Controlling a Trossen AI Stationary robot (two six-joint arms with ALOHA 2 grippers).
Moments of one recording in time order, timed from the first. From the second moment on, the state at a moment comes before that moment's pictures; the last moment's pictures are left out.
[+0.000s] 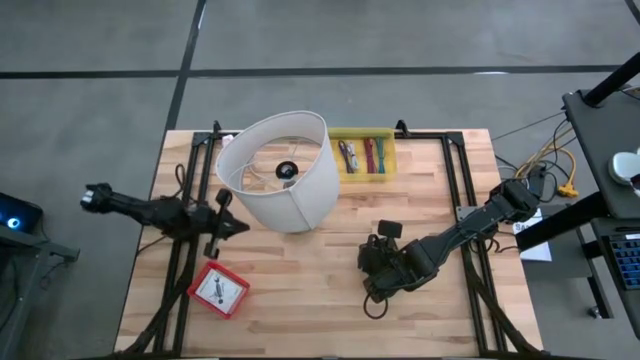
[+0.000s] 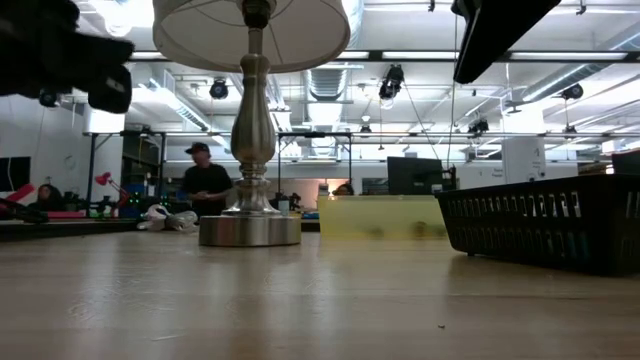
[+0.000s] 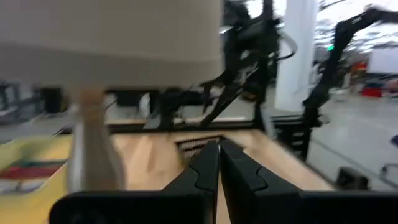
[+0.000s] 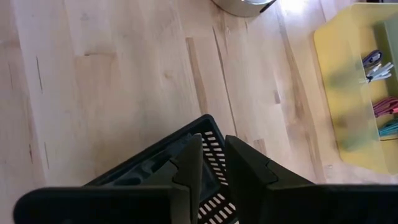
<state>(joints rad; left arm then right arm) -0.29 0.13 0.01 0.20 -0.14 -0.01 0.52 1.74 1.46 -1.11 0.53 0.66</state>
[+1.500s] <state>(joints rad) -0.18 0.03 0.05 0.12 -0.38 -0.01 0.02 0.82 0.10 0.80 0.00 0.18</state>
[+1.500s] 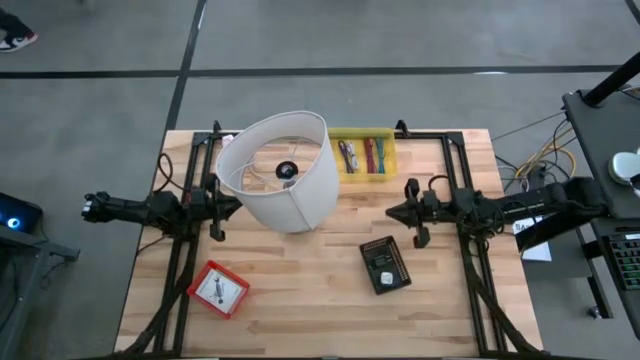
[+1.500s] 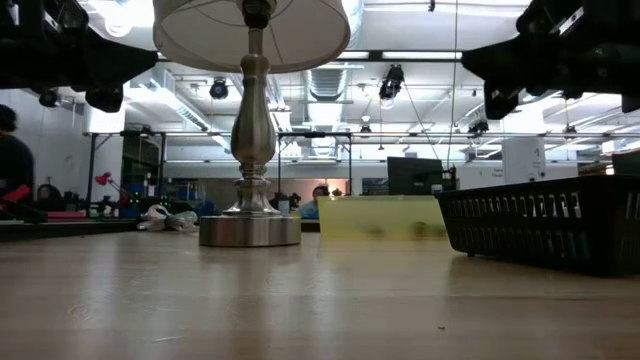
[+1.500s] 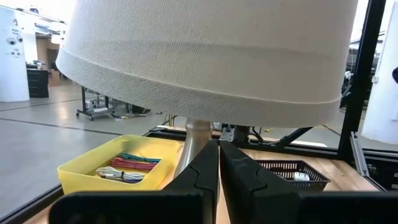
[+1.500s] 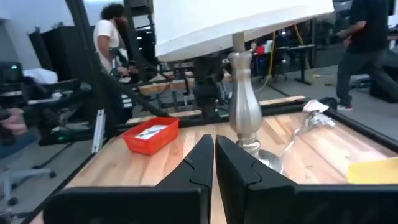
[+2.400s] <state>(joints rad) -0.18 0.03 0.05 0.11 -0.34 0.01 0.24 0.00 0.02 0.03 0.33 0.10</state>
